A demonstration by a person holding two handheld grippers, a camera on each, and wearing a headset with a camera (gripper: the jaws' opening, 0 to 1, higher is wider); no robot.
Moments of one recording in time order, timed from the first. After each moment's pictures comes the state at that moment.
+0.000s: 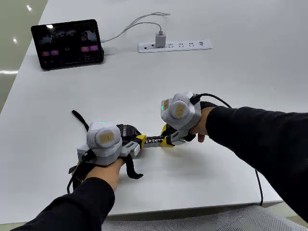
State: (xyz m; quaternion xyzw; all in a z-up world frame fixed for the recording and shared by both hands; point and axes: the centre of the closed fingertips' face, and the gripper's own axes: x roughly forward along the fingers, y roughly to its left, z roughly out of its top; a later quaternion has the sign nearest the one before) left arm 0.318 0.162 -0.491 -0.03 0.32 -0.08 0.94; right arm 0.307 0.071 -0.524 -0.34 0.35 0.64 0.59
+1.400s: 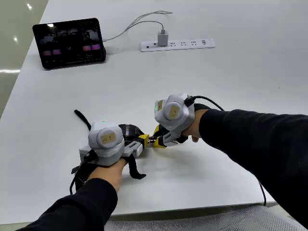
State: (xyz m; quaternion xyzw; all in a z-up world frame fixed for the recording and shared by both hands) left arm 0.317 0.163 -0.491 -0.04 0.32 -0.08 0.94; right arm 0.304 0.100 -0.523 -0.32 0.34 0.64 0.61
